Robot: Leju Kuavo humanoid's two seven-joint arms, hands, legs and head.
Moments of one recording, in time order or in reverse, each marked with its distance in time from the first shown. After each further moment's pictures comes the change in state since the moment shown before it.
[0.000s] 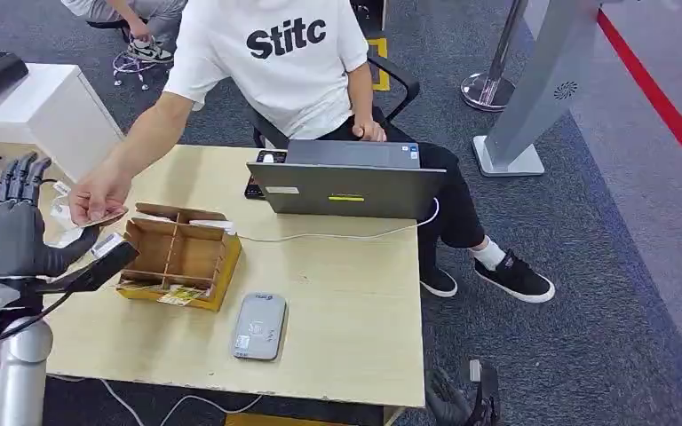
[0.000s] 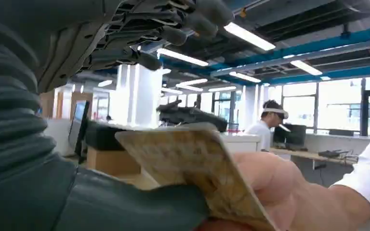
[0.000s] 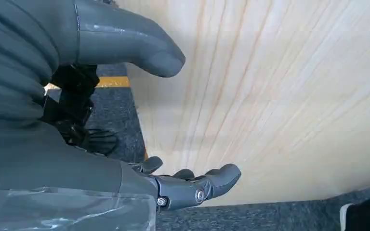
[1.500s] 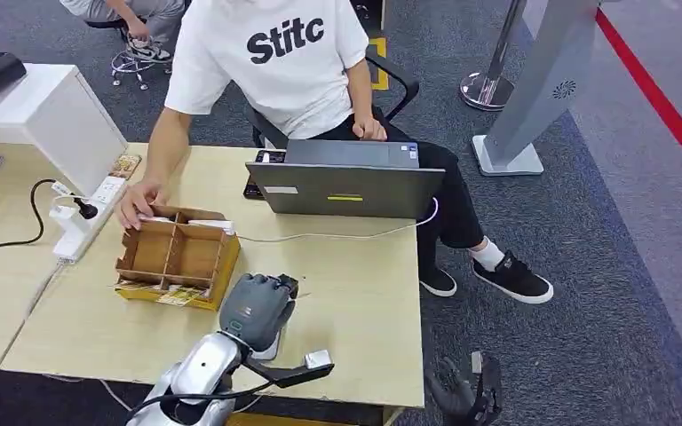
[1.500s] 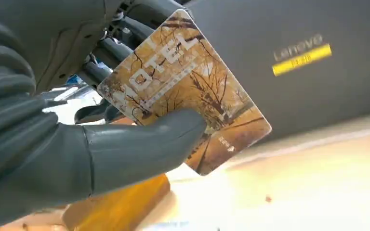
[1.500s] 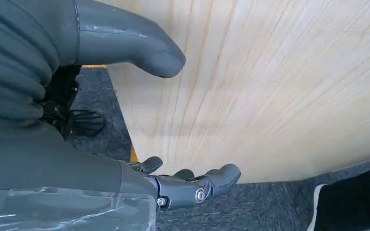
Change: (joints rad) left arm 0.113 -0.252 -0.692 0.126 -0.435 -0.062 0.235; right arm -0.027 0.015 -0.155 0.007 0.188 -0.042 -0.033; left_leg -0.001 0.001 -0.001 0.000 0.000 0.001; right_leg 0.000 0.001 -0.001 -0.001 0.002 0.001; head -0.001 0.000
